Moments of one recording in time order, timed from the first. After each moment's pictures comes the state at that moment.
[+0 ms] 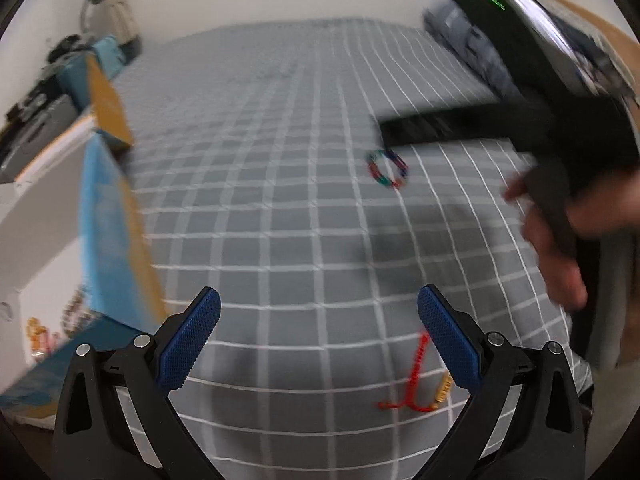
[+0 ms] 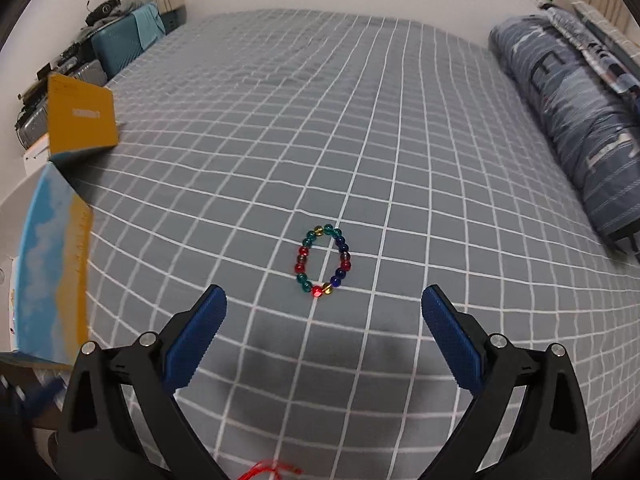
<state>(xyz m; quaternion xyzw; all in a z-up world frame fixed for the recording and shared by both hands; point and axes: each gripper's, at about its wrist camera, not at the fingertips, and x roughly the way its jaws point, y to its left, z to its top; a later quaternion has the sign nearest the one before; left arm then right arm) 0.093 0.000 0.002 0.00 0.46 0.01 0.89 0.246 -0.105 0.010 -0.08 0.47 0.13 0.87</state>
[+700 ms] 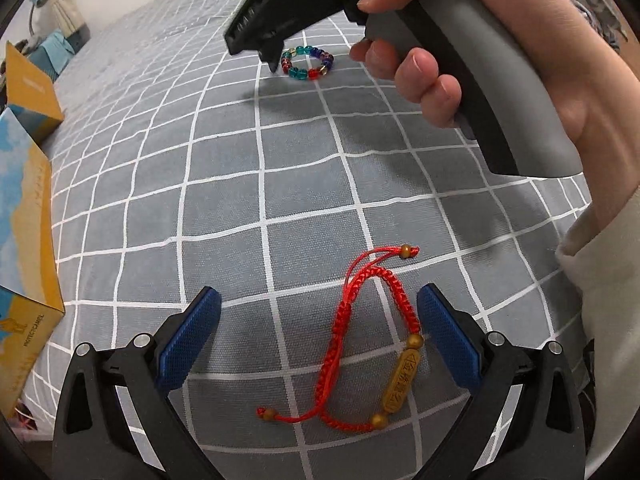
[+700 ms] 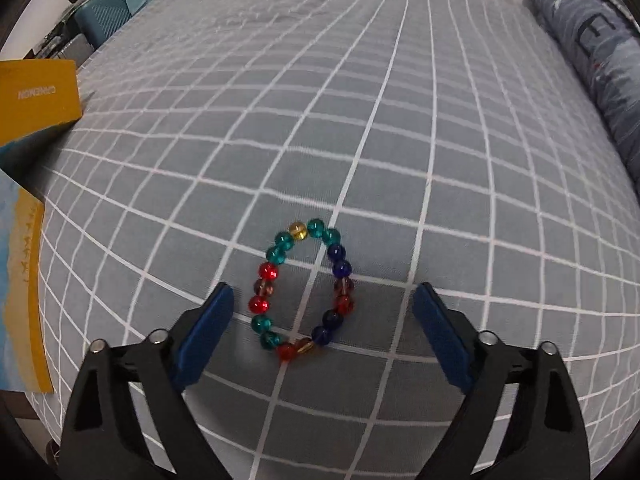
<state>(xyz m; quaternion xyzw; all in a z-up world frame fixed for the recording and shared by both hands) 0.092 -0.068 -0.090 0.03 0.52 -0.03 0.85 0.325 -0.099 -0.077 -0.08 0.55 0.16 0.82</state>
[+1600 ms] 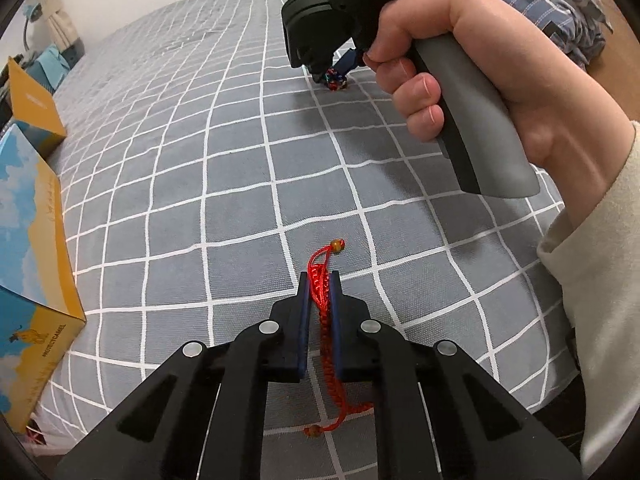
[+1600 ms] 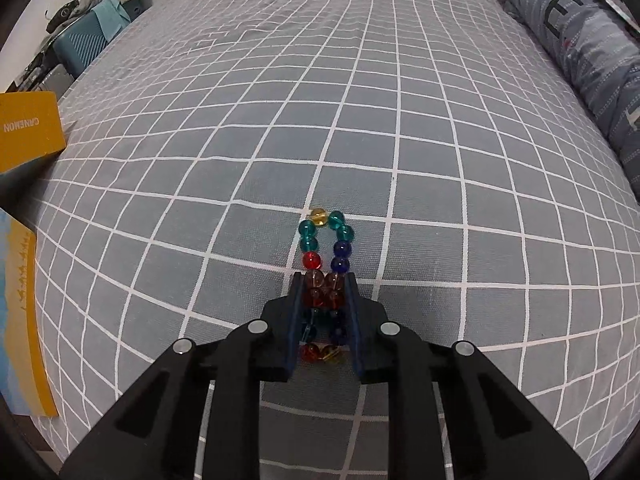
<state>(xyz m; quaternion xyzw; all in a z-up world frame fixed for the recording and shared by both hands) 0.082 -0.057 -0.066 0.05 0.51 -0.05 0.86 0.316 -0.116 -0.072 -0.04 0.53 0.12 0.84</state>
